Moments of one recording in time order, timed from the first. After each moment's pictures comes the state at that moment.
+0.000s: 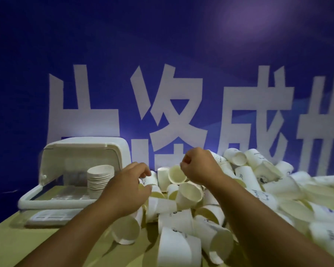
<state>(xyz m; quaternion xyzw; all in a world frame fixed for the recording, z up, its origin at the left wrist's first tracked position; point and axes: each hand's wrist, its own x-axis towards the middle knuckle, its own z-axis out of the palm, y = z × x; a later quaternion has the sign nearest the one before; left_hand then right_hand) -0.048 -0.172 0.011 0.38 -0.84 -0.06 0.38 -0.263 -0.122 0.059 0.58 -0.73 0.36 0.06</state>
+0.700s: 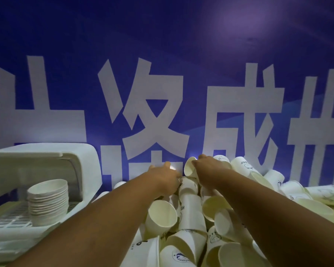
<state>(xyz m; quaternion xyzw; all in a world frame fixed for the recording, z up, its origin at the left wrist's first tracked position) -0.266 -0.252 0.033 0.39 -0.92 0.07 0.05 -0.414 -0.179 0.052 0.61 -0.78 0.03 0.16</state>
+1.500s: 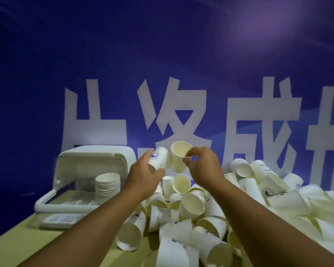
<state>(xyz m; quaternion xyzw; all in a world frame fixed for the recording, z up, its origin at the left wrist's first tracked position) -0.100 -0.192 0.041 0.43 -0.73 -0.18 0.50 -0.271 -0.119 0.078 0.55 -0.67 0.49 0.05</state>
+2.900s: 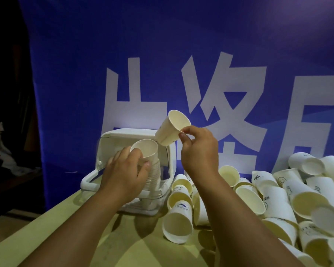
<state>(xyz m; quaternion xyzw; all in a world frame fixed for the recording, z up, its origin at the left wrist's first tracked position) 0.059 -0.228 -0.002 0.48 -0.74 0.11 0.46 -0.121 -0.177 0.066 0.53 -0.56 0.63 0.01</state>
